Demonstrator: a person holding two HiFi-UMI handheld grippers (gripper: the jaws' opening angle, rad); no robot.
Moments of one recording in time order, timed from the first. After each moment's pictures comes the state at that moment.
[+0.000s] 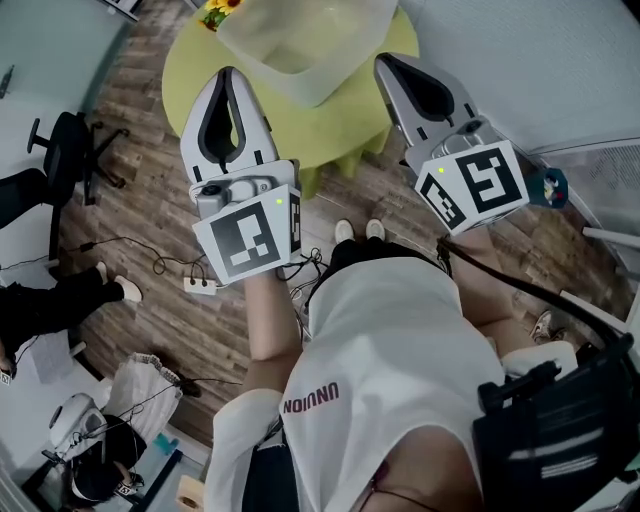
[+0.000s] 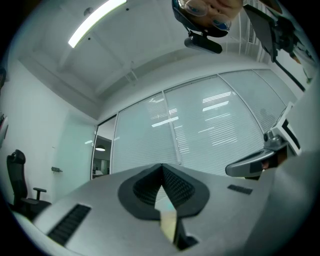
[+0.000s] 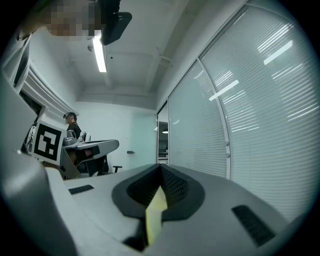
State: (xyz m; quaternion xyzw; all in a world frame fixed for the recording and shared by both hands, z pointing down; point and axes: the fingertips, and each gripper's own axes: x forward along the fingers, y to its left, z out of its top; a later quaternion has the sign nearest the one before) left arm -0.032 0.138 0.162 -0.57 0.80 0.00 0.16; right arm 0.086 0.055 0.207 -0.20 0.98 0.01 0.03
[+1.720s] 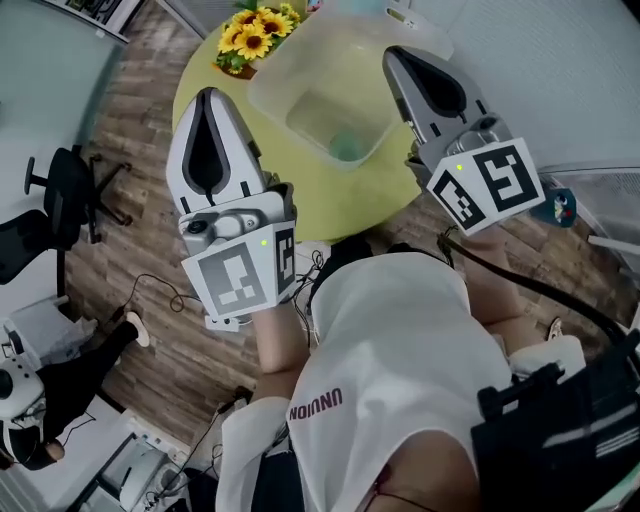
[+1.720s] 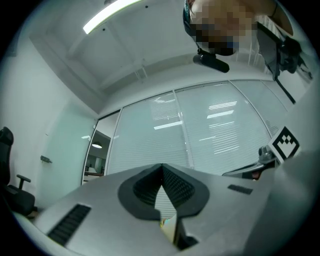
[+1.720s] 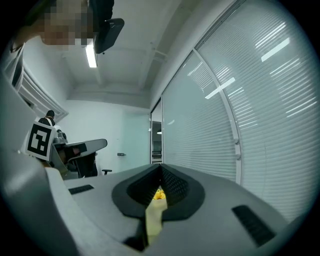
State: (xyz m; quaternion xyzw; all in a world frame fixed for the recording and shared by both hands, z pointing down) left arm -0.170 0.051 0.157 -0.59 0.80 0.05 0.15; right arm -0.043 -0.063 0.206 -0.22 0.98 -0.01 0.04
